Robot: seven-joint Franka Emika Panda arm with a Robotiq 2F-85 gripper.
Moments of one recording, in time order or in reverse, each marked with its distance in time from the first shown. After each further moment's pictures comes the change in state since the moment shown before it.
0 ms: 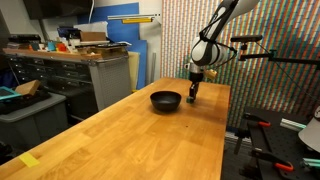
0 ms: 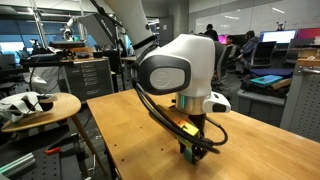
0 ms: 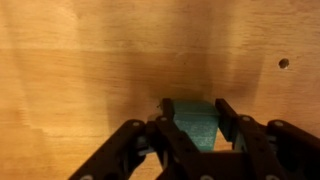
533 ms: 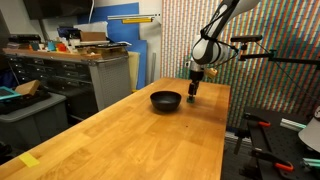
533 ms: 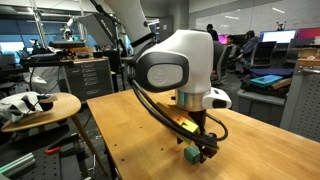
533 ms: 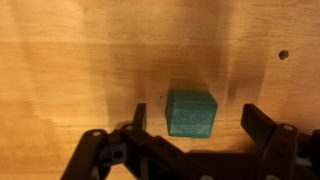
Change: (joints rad) arm 0.000 -0.023 0.000 -0.018 0.008 0.029 0.002
